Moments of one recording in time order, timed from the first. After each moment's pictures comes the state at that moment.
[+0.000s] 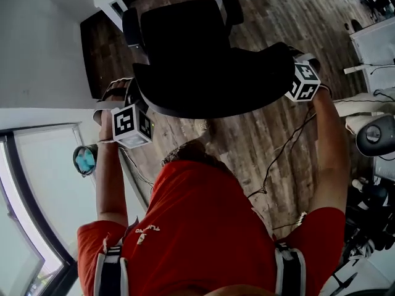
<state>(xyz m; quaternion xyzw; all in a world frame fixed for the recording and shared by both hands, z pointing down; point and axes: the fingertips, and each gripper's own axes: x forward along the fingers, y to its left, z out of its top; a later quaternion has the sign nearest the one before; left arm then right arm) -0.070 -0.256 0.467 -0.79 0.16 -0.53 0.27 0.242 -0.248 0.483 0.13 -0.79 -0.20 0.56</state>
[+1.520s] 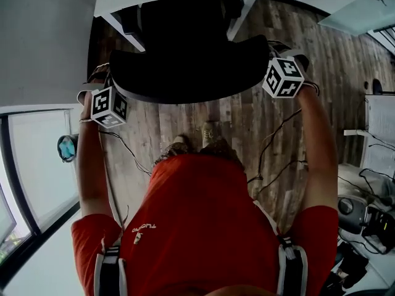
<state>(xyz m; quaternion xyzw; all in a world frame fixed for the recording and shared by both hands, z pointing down) 0.002 -0.480 0.472 -0.76 0.24 -0.57 0.21 0.317 -0.528 0.492 0.04 -0.81 -0.26 0.53</state>
